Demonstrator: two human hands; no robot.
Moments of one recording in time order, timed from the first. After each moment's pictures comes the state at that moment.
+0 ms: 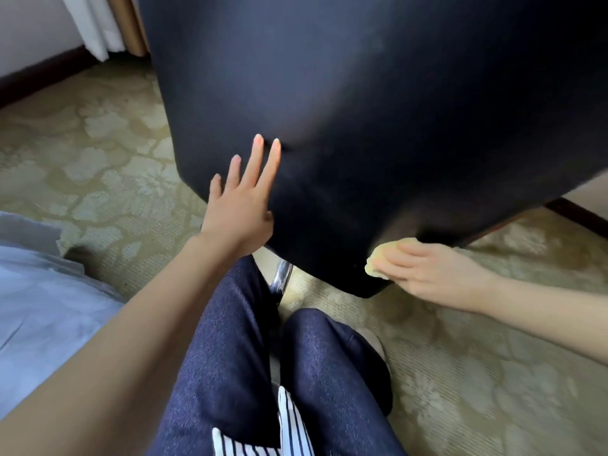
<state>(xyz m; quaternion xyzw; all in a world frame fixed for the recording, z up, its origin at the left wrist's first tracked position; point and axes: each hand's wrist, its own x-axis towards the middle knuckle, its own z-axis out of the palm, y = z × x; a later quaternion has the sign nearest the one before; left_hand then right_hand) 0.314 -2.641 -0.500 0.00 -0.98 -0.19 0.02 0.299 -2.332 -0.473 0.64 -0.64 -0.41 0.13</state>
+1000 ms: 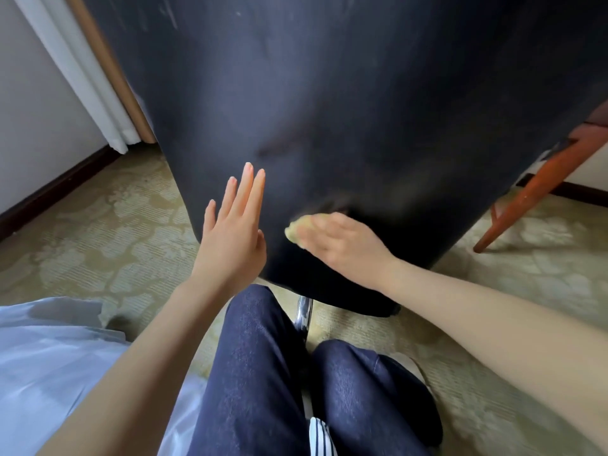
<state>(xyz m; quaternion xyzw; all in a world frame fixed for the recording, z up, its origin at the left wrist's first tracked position) 0.338 -2.647 -0.429 -0.04 -0.97 -0.19 0.12 0.278 -2.445 -0.475 0.48 -0.80 -0.12 0.34</state>
